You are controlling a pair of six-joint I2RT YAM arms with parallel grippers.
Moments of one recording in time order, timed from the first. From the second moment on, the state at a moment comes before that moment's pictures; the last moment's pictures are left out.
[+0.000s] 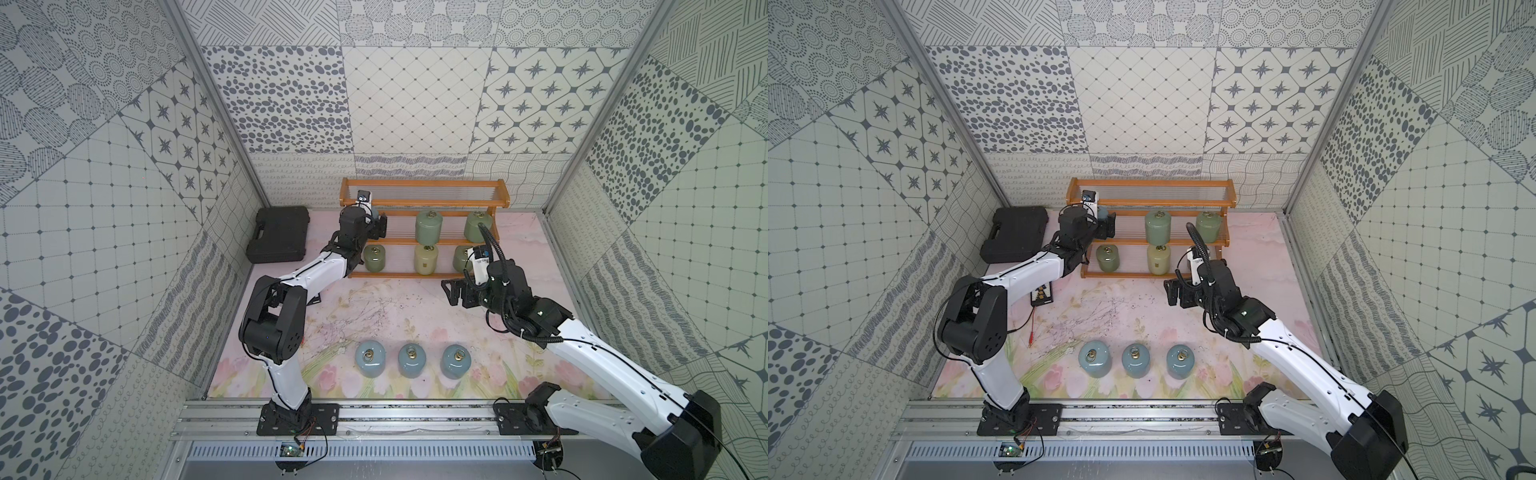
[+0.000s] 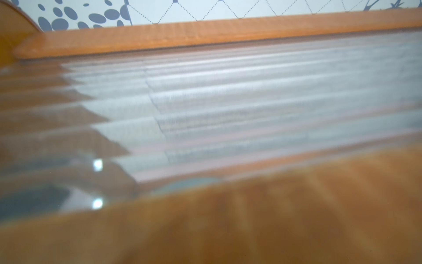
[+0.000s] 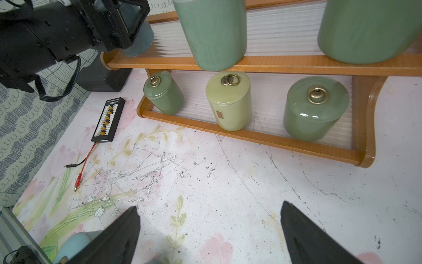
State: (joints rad) left arm -0.39 1.81 1.26 0.30 -0.15 -0.02; right arm 0.62 1.04 0.84 -0.37 0.06 0.39
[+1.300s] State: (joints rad) left arm -0.42 1.29 0.86 0.08 -0.07 -0.04; right arm 0.61 1.02 0.80 -0.36 0.04 0.41
